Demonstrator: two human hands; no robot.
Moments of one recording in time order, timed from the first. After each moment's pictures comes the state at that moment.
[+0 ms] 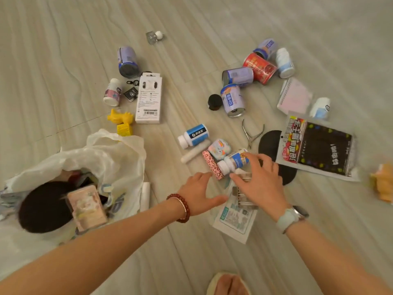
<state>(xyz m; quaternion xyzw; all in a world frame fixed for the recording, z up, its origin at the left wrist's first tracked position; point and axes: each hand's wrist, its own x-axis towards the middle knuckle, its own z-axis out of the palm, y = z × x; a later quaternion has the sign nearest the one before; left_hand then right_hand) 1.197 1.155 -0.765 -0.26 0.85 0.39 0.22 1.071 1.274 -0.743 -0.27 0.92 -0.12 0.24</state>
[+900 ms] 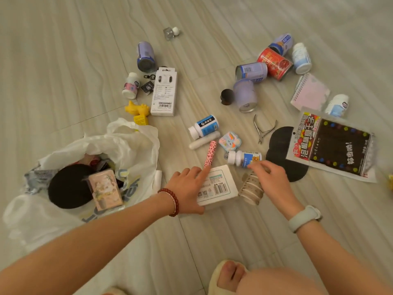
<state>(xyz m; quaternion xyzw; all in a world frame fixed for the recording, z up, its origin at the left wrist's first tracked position) 1.237 1.147 -0.755 -0.17 0.95 0.18 0.21 1.080 1.284 -0.735 -0.13 0.83 -0.41 0.34</state>
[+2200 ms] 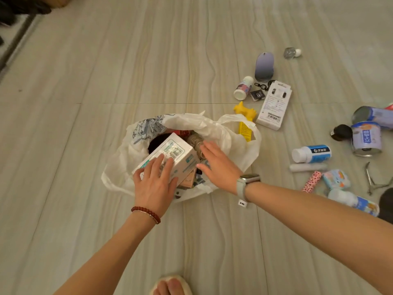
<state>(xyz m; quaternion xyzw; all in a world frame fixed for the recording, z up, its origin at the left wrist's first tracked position) 1.506 1.049 -0.789 -0.55 0.83 -0.02 -0.08 1.314 1.046 -0.781 -0.69 0.65 -0.12 0.29</state>
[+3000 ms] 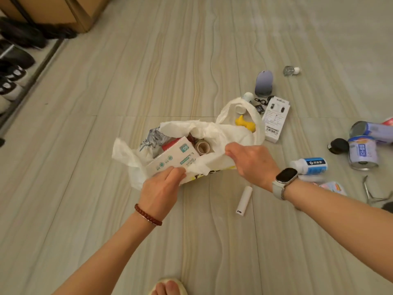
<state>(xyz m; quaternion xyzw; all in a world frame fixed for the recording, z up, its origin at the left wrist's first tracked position) 1.486 1.057 -0.722 -0.41 0.86 0.05 -0.29 1.253 1.061 -0.710 -0.80 0.53 -0.27 -0.06</state>
